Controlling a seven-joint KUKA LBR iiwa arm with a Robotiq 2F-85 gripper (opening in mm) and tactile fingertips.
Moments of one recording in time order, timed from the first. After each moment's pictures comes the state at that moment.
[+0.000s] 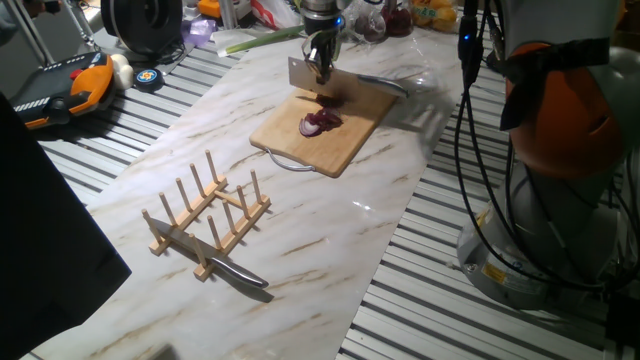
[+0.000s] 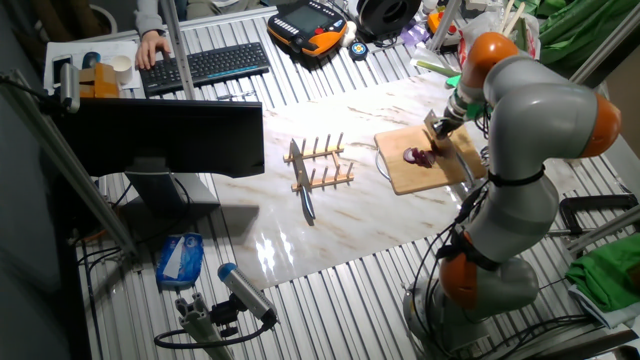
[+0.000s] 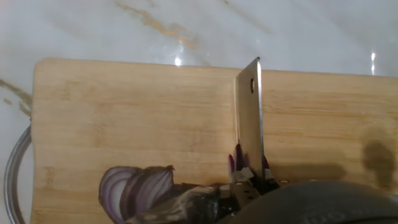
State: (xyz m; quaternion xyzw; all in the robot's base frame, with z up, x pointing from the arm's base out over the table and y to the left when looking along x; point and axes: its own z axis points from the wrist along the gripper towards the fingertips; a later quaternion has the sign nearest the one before) arm 0.506 -0.217 0.119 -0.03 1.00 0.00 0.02
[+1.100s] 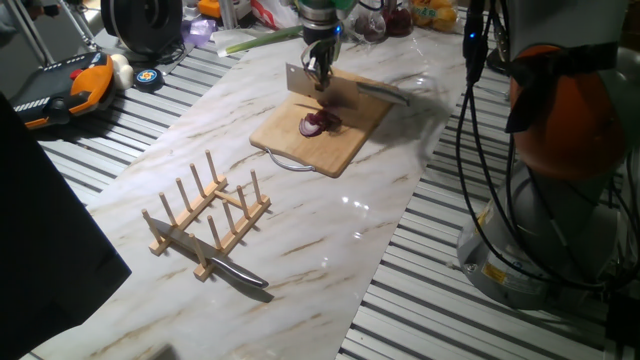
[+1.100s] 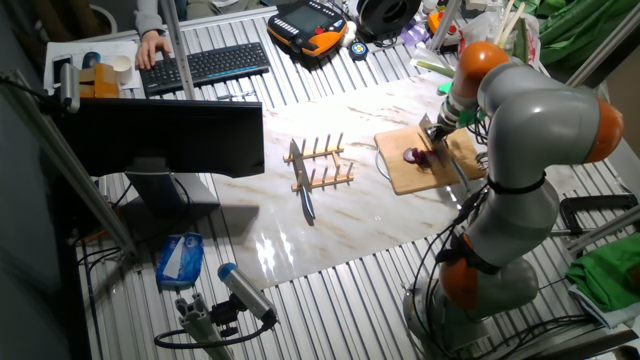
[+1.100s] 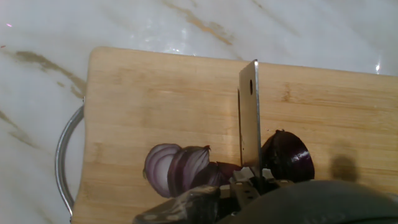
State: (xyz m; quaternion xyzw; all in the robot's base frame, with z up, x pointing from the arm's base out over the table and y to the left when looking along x) arm 0.496 -0.199 0.110 -0.03 1.00 -0.02 0.03
